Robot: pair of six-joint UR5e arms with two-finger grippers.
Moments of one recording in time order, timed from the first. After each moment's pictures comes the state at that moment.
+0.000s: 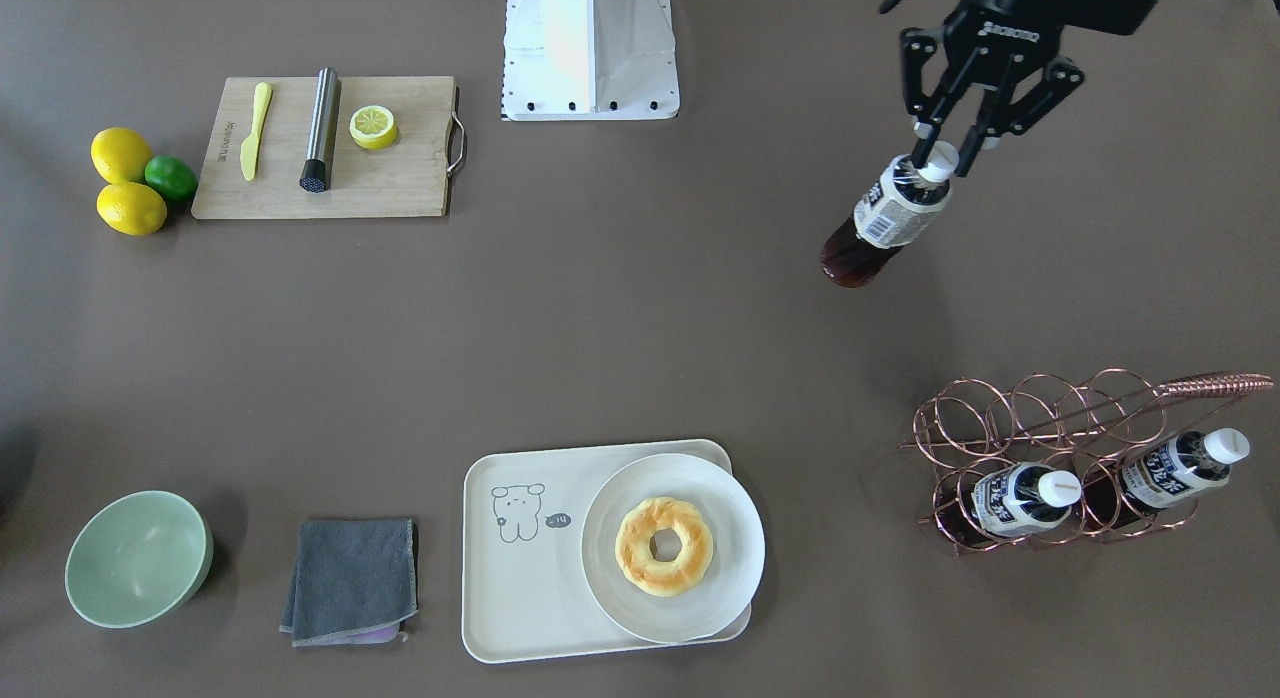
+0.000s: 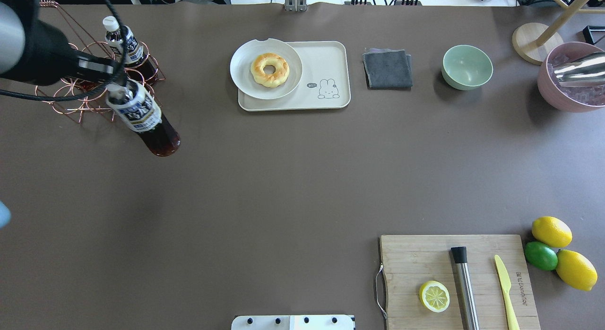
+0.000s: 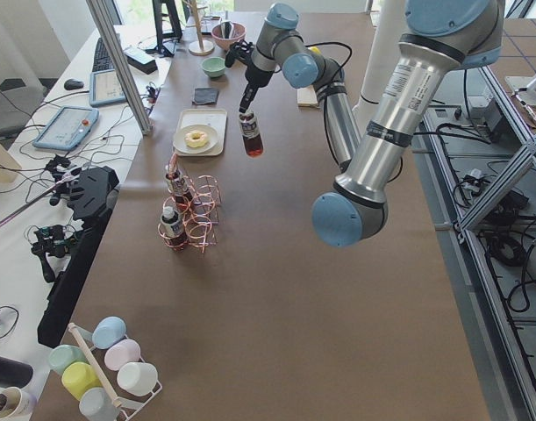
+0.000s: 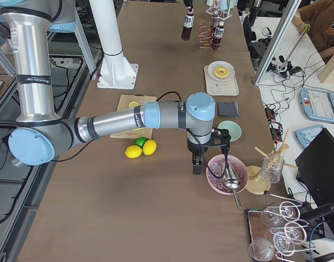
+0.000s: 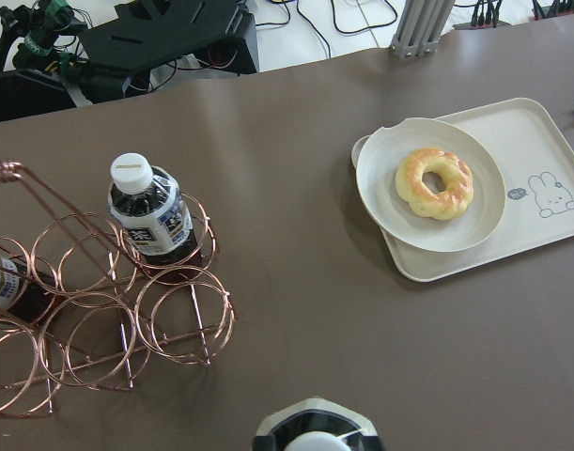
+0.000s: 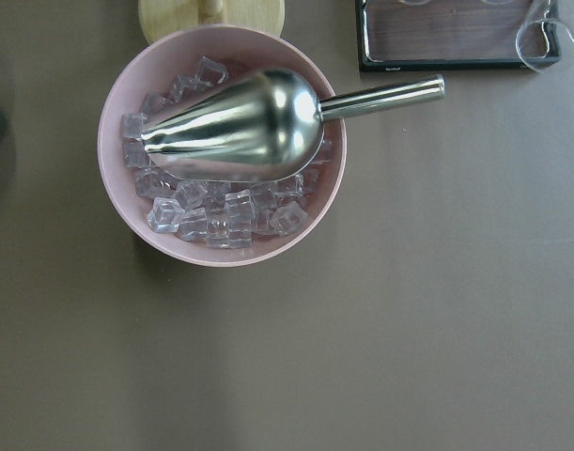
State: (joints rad) left arm -0.90 -2.01 -2.30 -1.35 -1.90 -0.80; right arm 1.64 -1.52 1.80 -1.78 2.28 0.05
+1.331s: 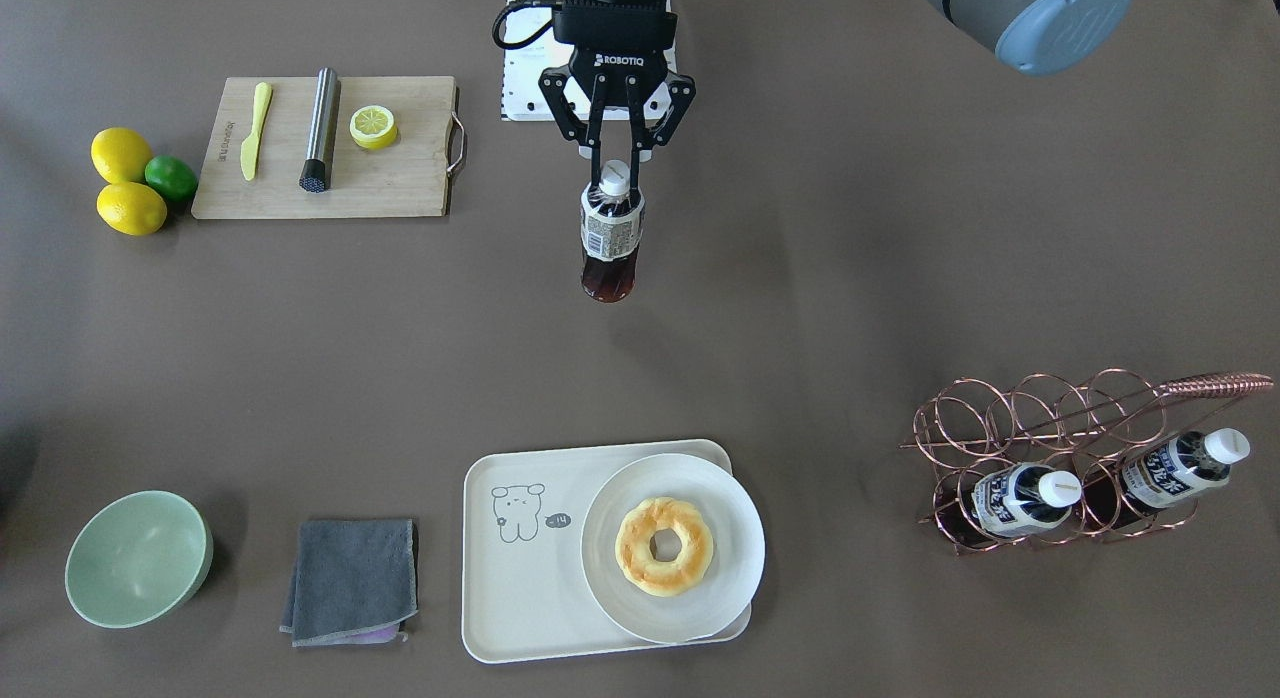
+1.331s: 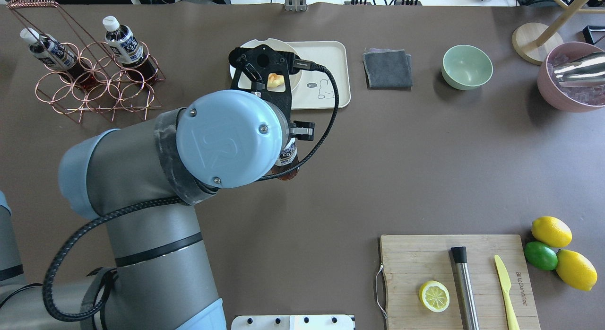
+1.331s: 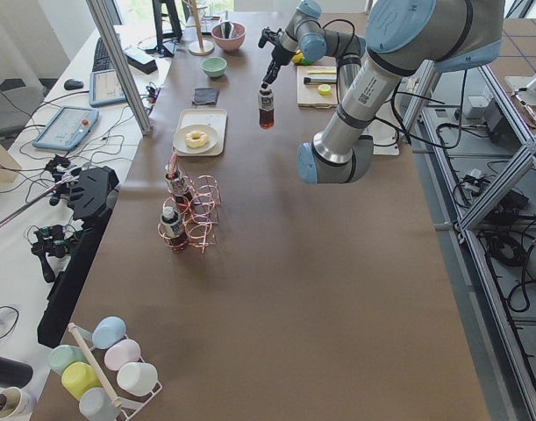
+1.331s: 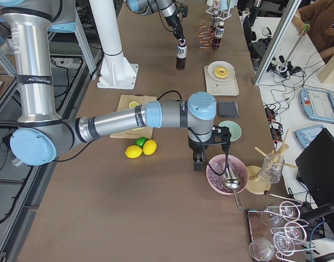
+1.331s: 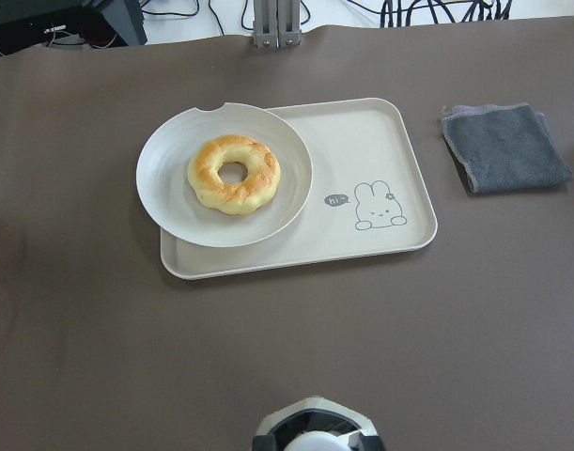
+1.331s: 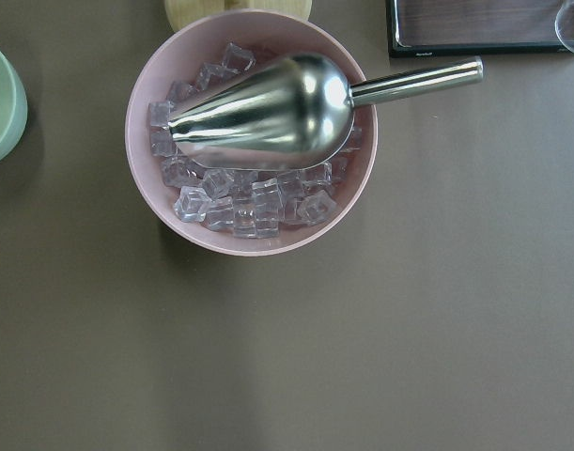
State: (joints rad) left arm -0.40 -2.45 -1.98 -1.22 -1.37 -1.20; right arm 1.63 -1.53 1.80 -1.78 2.33 0.05
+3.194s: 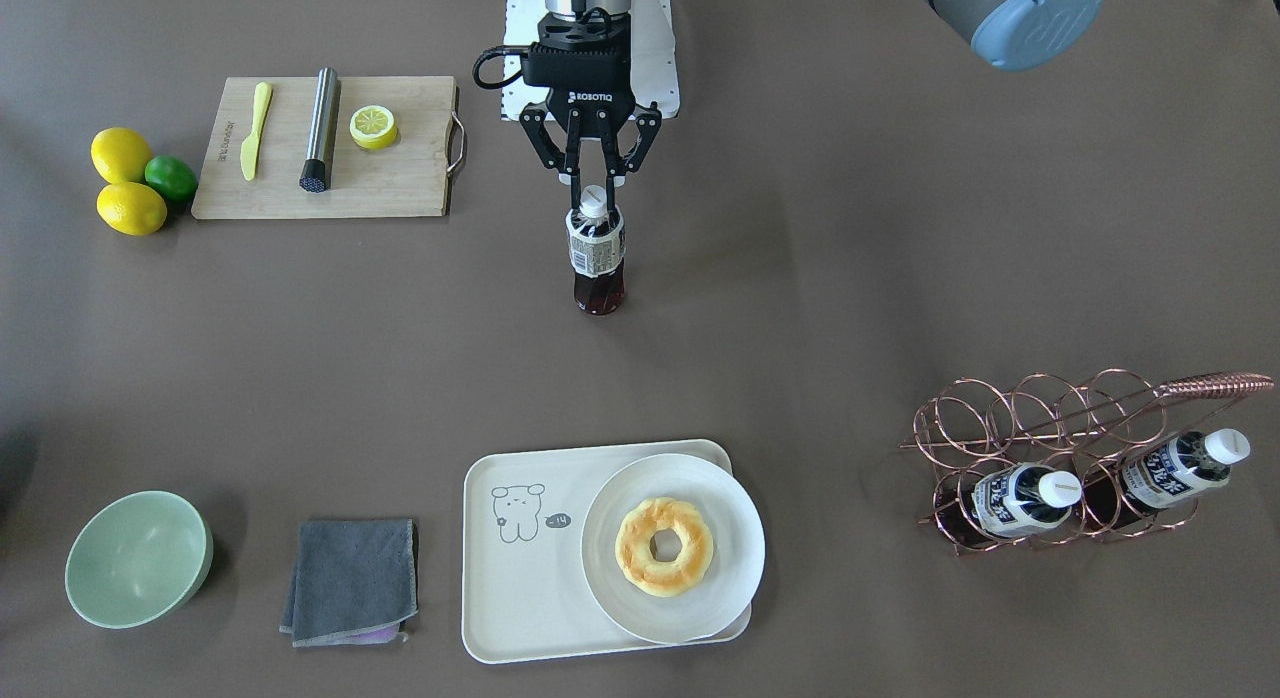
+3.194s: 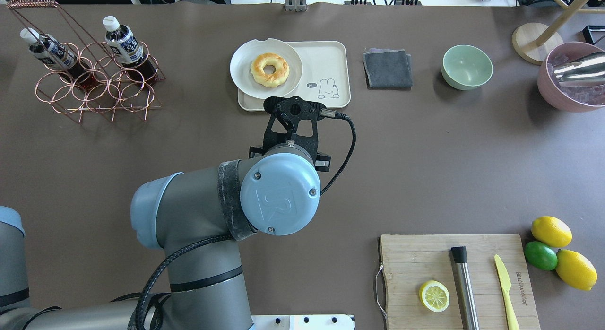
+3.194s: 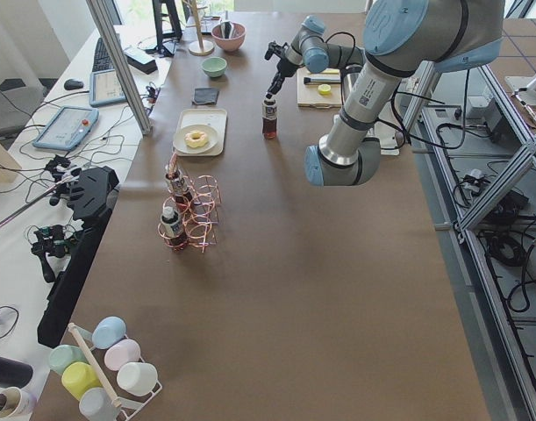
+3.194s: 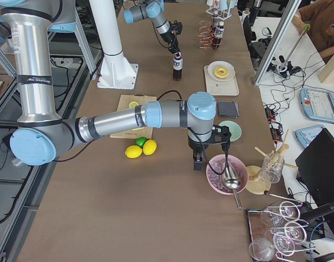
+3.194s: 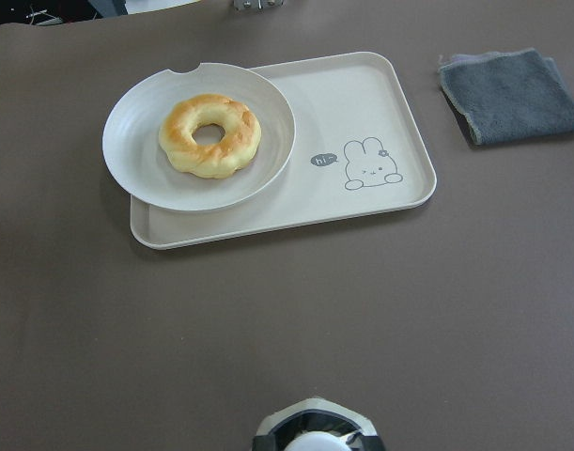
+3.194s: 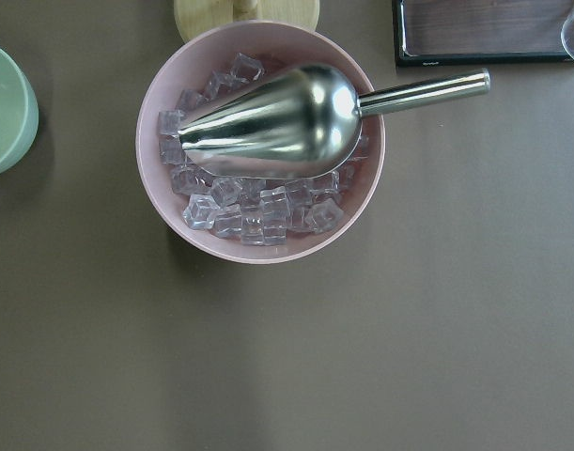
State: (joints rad) left arm -0.32 -2.43 -1.88 -1.31 -1.28 -1.21; right arm 1.63 -1.52 1.80 -1.78 2.33 0.05
